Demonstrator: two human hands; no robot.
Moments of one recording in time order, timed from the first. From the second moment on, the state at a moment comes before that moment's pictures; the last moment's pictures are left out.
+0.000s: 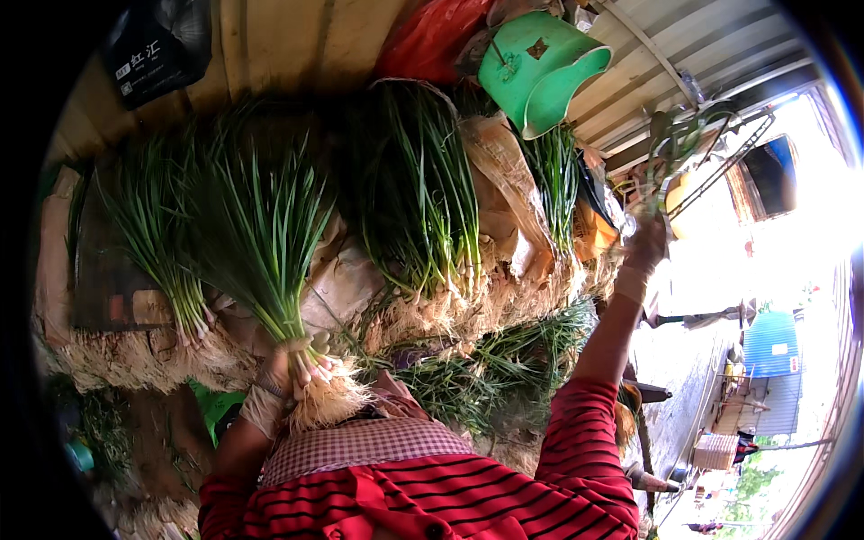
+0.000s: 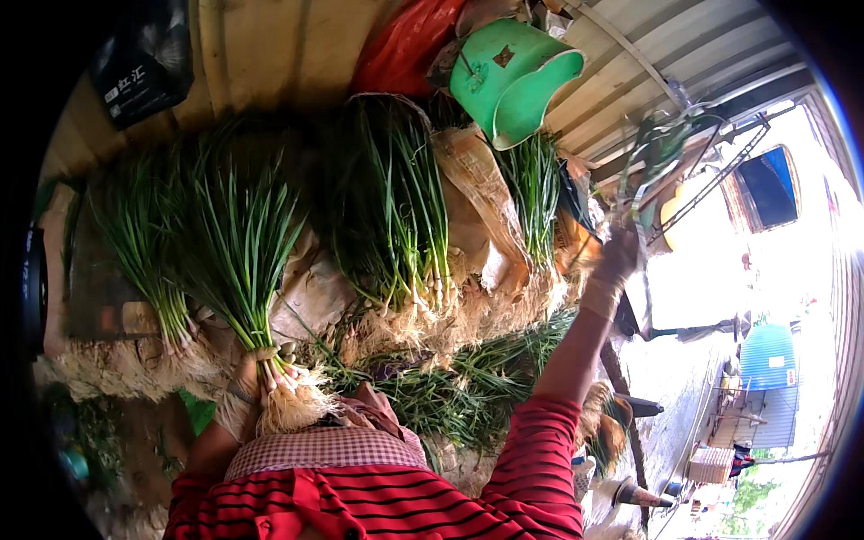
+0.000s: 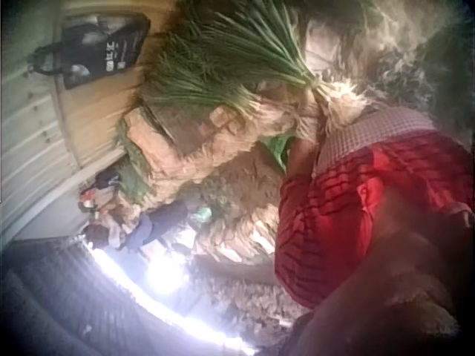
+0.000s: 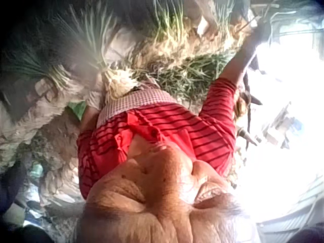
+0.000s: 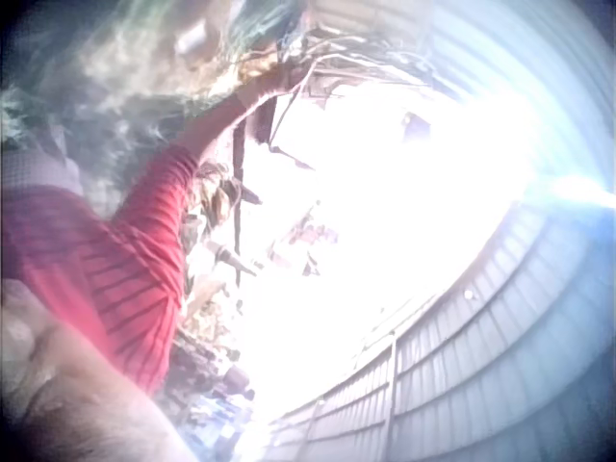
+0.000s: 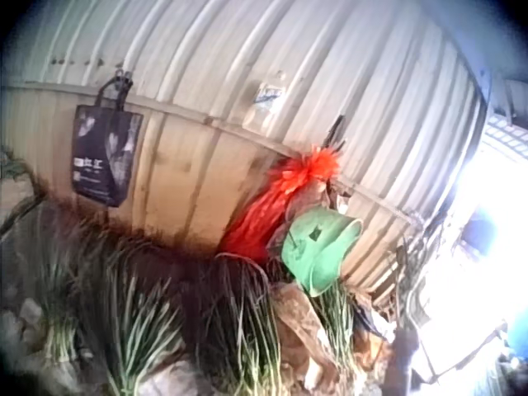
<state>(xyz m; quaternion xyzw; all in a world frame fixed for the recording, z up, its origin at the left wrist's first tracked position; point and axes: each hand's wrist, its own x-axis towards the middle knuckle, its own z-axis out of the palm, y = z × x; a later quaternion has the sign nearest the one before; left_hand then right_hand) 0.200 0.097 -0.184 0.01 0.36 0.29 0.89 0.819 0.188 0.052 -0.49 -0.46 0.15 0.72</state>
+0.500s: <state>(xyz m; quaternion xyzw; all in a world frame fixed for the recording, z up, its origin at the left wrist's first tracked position) 0.211 0.098 -0.134 0.09 0.29 0.36 0.88 0.579 0.236 -0.165 -0.72 -0.61 0.21 0.27</state>
